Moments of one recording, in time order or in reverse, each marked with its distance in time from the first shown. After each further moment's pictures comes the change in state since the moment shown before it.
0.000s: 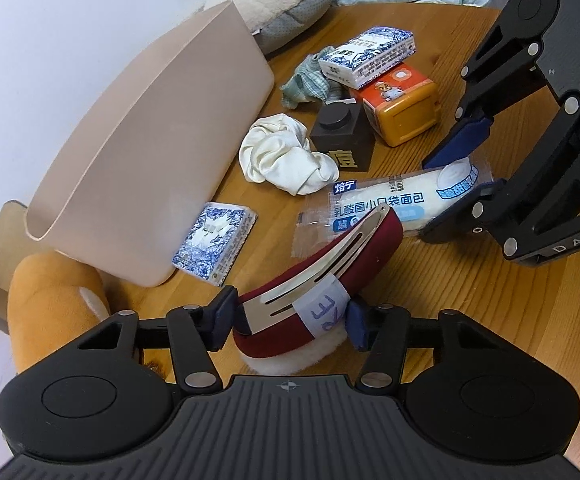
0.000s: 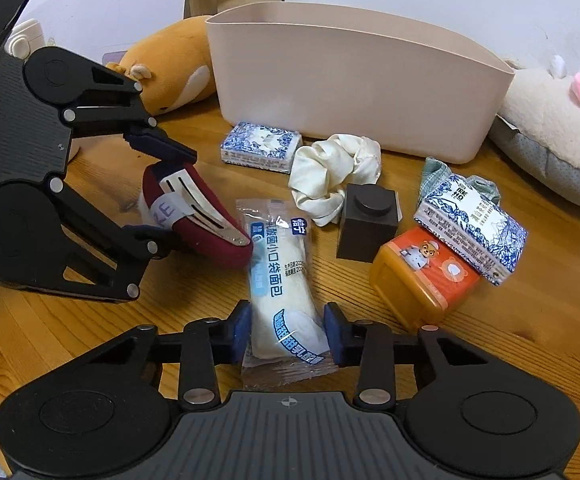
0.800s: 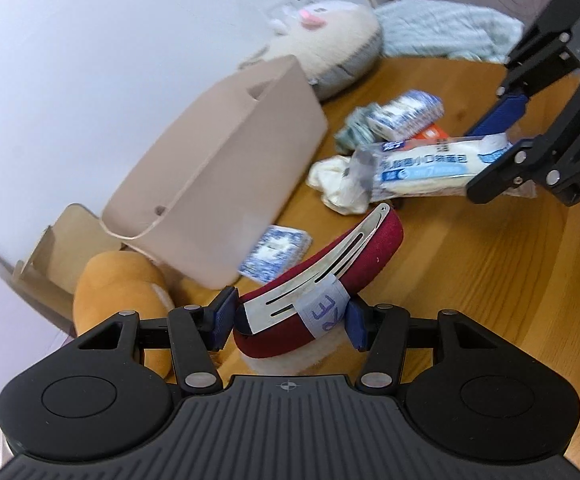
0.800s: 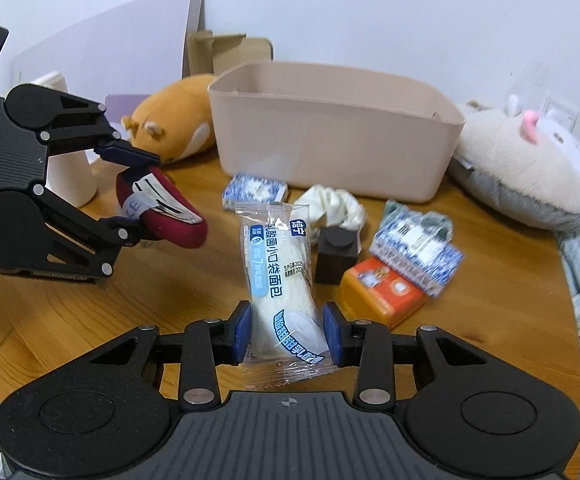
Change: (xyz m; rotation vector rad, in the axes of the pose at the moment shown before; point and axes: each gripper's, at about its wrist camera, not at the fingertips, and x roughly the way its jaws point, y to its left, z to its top) left arm -0.064 0.023 -0.011 -0.098 -0.110 0.093; right arm -0.068 -0.004 -0.003 0.012 -0.138 -0.032
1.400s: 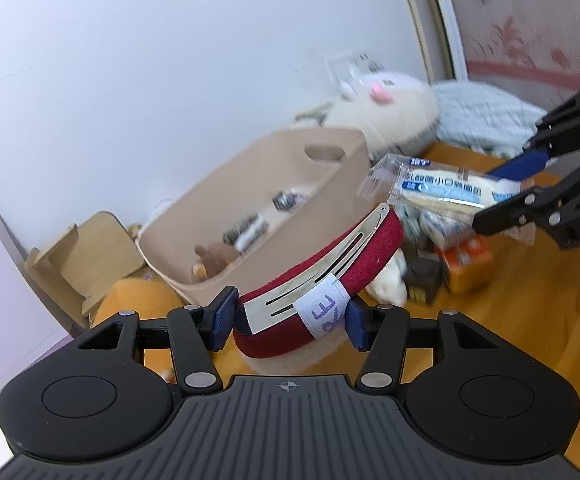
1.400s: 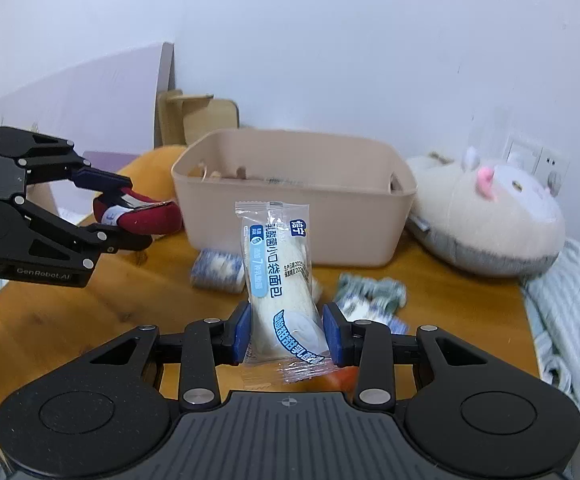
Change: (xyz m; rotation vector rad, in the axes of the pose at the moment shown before) left arm -0.020 0.046 0.036 -0.222 -0.122 0.032; right arm -0.021 -0.023 0.042 0.038 -0.126 -0.063
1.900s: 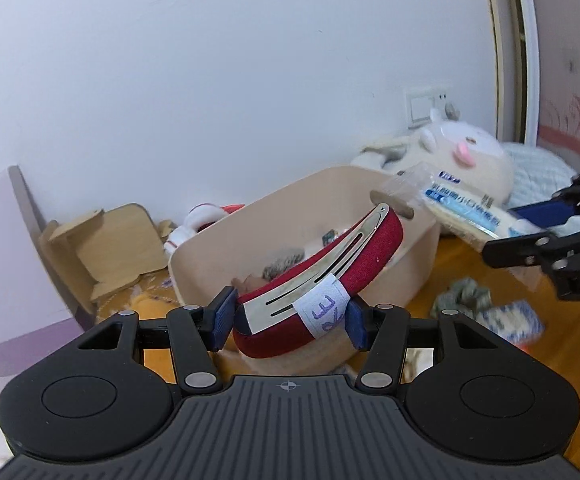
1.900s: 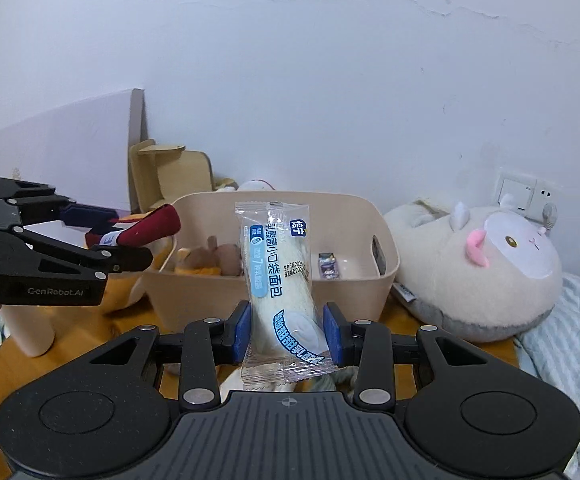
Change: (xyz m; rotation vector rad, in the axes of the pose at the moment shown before) left arm 0.044 0.048 0.055 -0.238 0.019 0.067; right arm 0.036 -0.032 0.067 0.054 -0.060 -0.029
